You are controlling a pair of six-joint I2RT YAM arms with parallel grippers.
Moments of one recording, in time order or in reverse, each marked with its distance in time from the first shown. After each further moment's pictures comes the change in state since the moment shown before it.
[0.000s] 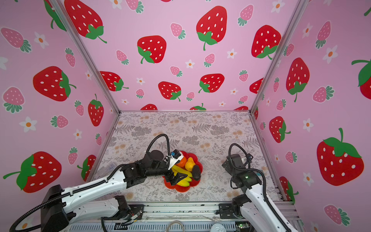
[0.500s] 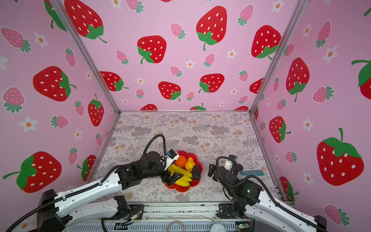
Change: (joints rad) left arm 0.001 -0.056 0.001 -0.108 -0.064 -0.051; right arm 0.673 -0.177 0.000 -0.032 0.248 0.167
